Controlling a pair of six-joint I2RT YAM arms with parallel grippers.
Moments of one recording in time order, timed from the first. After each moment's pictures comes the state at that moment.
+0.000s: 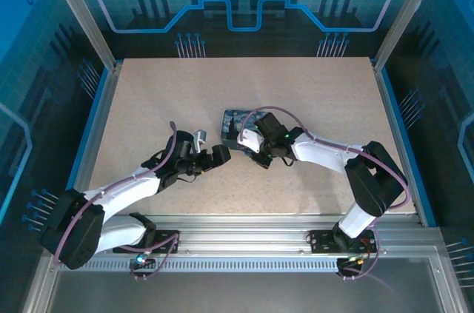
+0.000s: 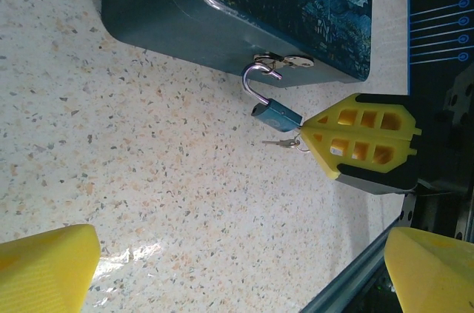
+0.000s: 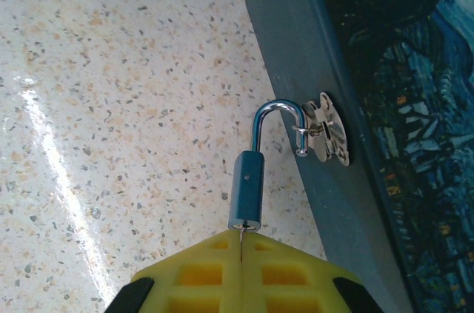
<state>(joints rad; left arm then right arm) -0.49 1.19 0.49 0.02 0.38 -0.90 0.68 1.64 0.99 -0.40 -0.14 -0.46</state>
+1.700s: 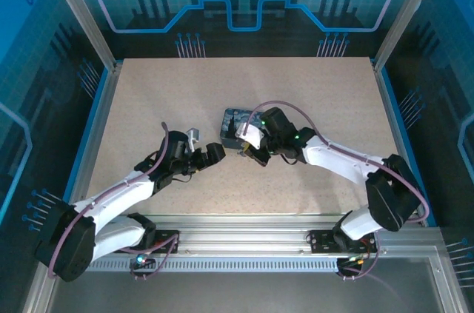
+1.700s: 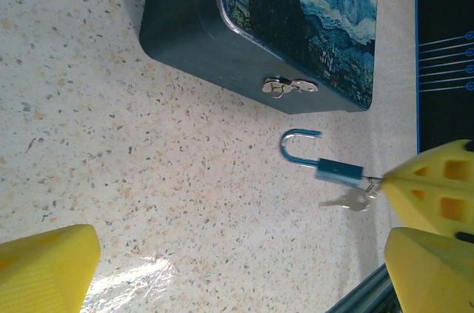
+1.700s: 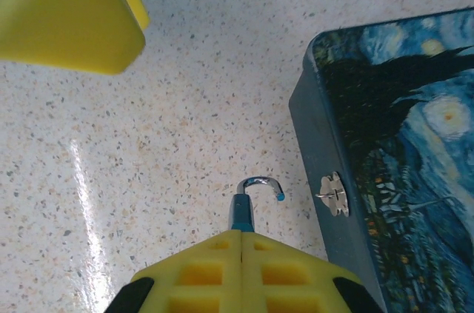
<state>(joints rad) -0.46 1.10 0.49 -0.06 0.31 -0.90 0.69 1.48 0.98 -0.36 -0.29 -0.40</state>
